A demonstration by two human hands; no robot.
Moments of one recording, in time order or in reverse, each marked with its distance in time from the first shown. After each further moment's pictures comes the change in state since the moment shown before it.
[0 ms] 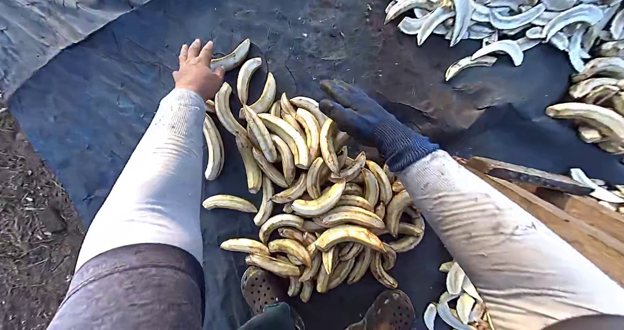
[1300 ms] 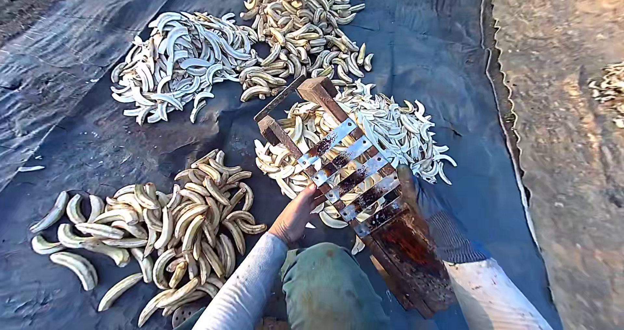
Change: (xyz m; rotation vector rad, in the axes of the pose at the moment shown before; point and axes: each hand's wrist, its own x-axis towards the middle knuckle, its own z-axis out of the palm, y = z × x) left_hand -0.543 0.404 0.150 -0.922 -1.405 0.344; right_hand -0.714 0.073 0.040 0.207 0.869 1.104
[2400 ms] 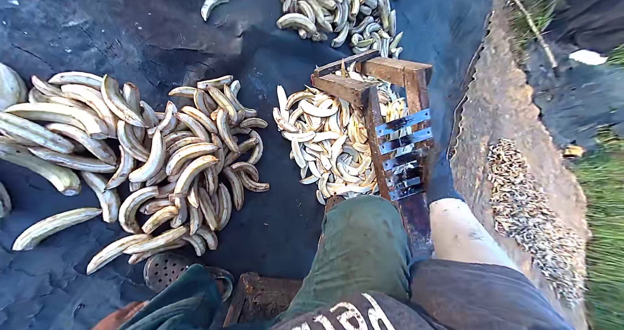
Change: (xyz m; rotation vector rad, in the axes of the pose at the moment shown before) left_hand -0.372 -0.329 -0.316 0.363 0.377 -0.736; right_hand 0.095 0.011 0.027 -0.433 0.199 0.104
